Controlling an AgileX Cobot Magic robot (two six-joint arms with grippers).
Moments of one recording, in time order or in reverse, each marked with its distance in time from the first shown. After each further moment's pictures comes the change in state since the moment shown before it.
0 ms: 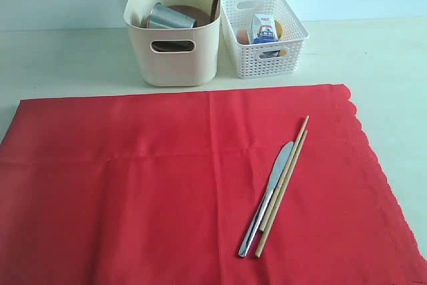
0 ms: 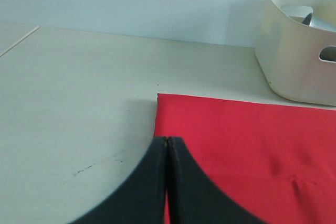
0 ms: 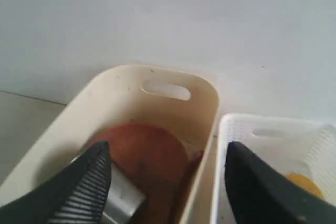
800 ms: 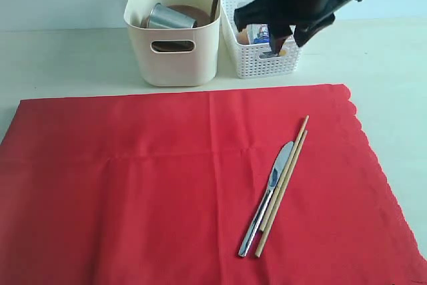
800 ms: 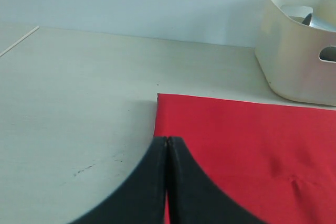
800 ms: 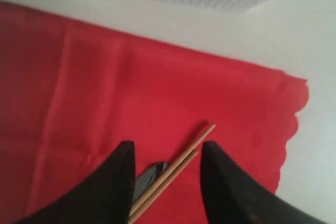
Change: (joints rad) left arm 0.000 0.000 0.000 0.000 0.000 0.000; right arm 0.000 -0.142 0.120 0.299 0.823 -0.336
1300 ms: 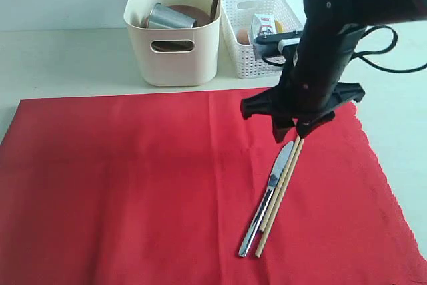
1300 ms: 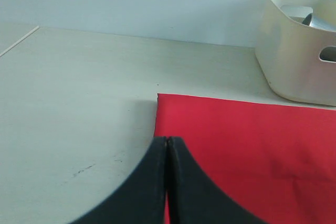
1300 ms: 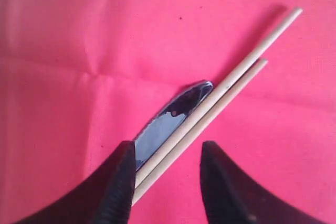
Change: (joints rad) left arm 0.000 0.000 0.000 0.000 0.000 0.000; right arm 0.000 0.000 0.396 0.165 -0.221 0.016
